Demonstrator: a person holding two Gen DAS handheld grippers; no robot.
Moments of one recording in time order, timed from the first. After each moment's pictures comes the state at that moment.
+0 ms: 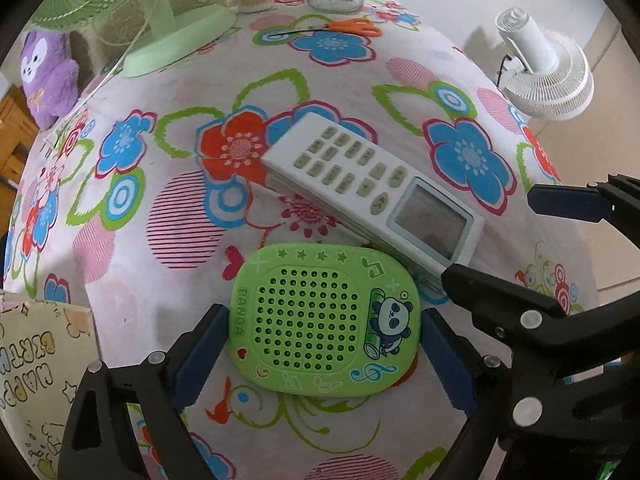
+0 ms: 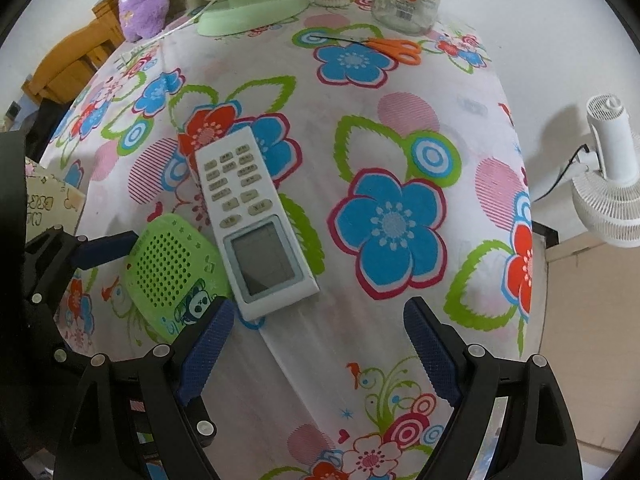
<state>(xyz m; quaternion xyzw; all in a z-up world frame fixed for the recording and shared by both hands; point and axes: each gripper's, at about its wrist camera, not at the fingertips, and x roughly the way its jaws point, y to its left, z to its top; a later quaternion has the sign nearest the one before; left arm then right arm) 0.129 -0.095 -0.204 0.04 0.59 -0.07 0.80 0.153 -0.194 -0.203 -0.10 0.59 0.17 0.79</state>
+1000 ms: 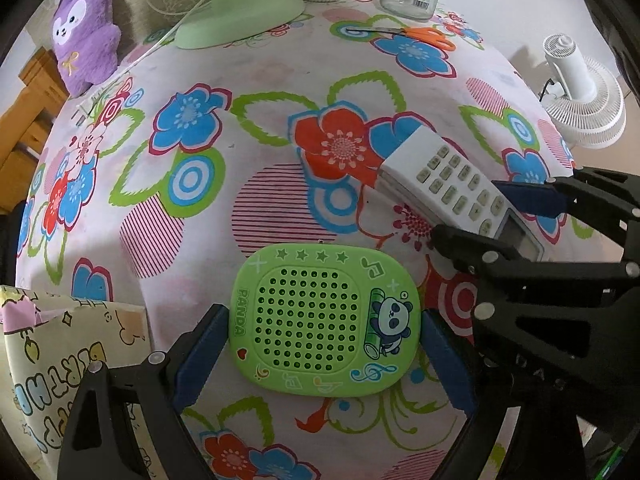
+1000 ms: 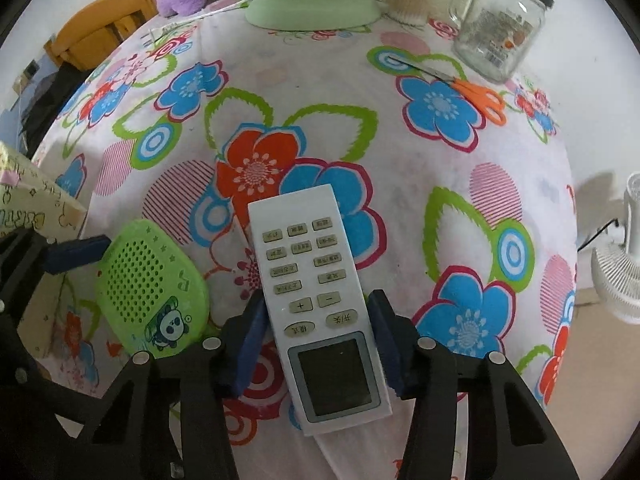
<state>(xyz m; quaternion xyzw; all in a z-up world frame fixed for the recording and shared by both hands) 0.138 -0.050 -0.206 0.02 0.61 -0.03 0.79 0.186 -0.126 -0.219 -0.16 0.57 0.21 0.78</state>
